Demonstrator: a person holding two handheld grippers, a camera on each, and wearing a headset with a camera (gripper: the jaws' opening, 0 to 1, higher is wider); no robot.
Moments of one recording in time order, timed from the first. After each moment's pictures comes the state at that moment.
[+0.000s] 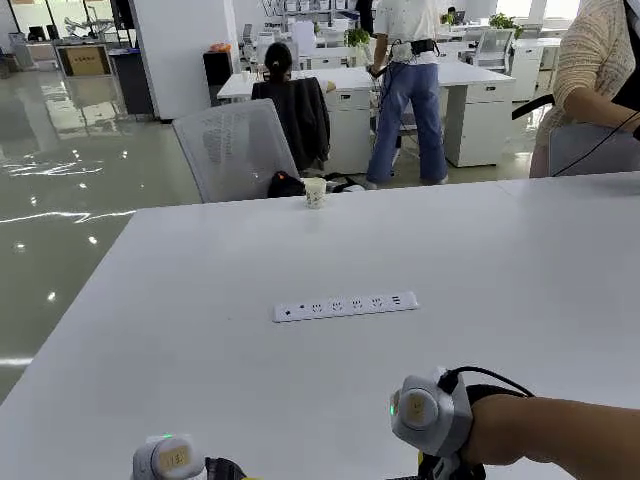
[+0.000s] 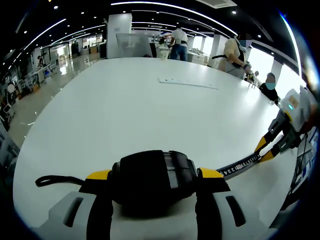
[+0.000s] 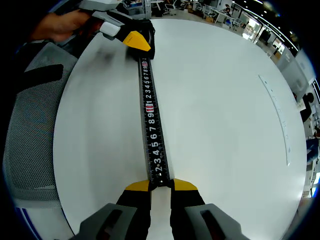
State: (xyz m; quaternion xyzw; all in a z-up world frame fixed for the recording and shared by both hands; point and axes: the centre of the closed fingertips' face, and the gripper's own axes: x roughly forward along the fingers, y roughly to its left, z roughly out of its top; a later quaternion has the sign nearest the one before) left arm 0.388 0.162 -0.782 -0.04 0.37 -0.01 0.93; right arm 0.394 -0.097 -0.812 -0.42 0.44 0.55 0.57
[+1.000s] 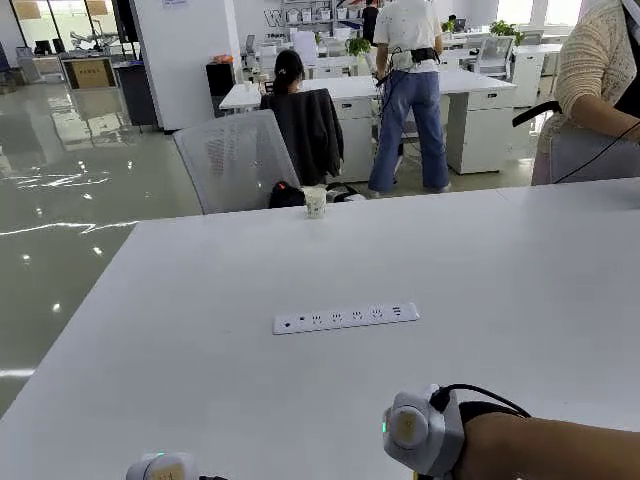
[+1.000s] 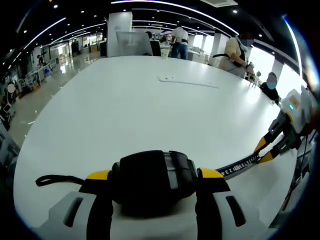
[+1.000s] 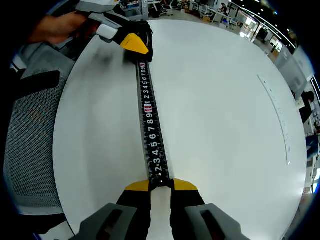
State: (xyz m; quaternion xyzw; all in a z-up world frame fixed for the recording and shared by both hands) left arm 0.388 0.163 -0.782 -0.04 0.38 -0.01 0.93; right arm 0.392 -0.090 -0.811 -0.41 0.44 0.55 0.58
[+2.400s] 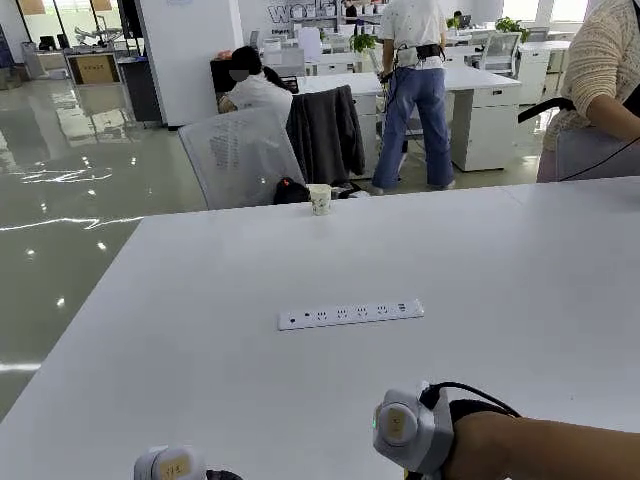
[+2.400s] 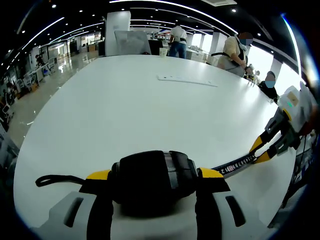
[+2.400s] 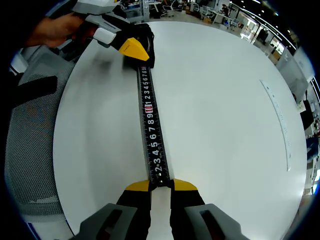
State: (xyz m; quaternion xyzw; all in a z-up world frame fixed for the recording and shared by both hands) left arm 0.386 0.161 -0.783 -0.04 0.38 -0.02 0.92; right arm 0.390 -0.070 -0.811 -0.41 0.44 0.55 0.58
